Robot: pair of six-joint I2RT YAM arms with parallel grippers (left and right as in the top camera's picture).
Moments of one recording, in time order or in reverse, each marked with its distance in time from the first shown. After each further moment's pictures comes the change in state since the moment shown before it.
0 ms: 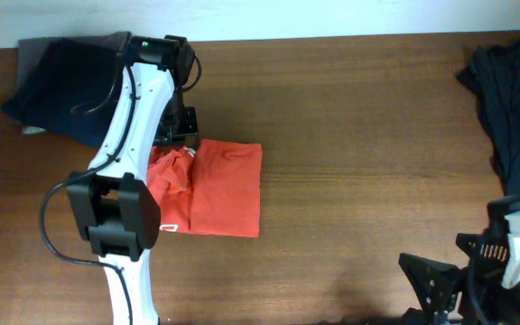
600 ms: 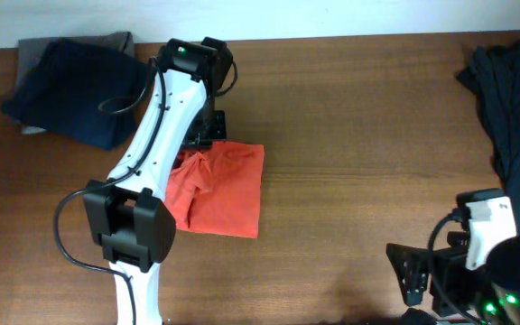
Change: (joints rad) left arm -0.147 -0.036 0.003 -0.002 -0.011 -0.055; right arm 0.000 0.000 -0.166 0.003 0.083 0.046
